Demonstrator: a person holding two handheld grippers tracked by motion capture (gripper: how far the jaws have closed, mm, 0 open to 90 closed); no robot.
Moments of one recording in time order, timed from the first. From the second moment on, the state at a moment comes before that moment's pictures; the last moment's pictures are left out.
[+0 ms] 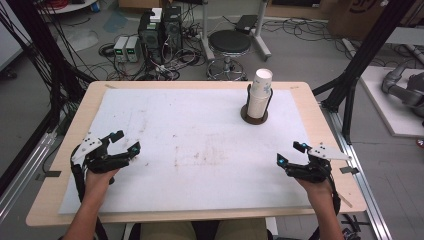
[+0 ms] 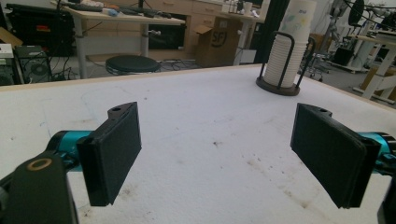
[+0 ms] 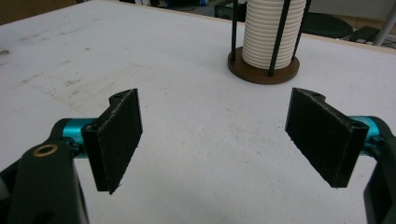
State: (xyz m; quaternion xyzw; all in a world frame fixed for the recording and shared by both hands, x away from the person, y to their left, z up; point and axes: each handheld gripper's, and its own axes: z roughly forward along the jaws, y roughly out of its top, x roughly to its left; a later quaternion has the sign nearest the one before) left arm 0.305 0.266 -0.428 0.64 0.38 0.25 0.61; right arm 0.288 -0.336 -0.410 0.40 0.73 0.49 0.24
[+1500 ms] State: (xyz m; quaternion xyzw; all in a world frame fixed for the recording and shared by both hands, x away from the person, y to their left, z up) left arm 0.299 0.263 -0.430 0.65 0.38 0.23 0.61; right arm 0.350 -0.319 -0.326 0.39 0.72 0.52 0.24
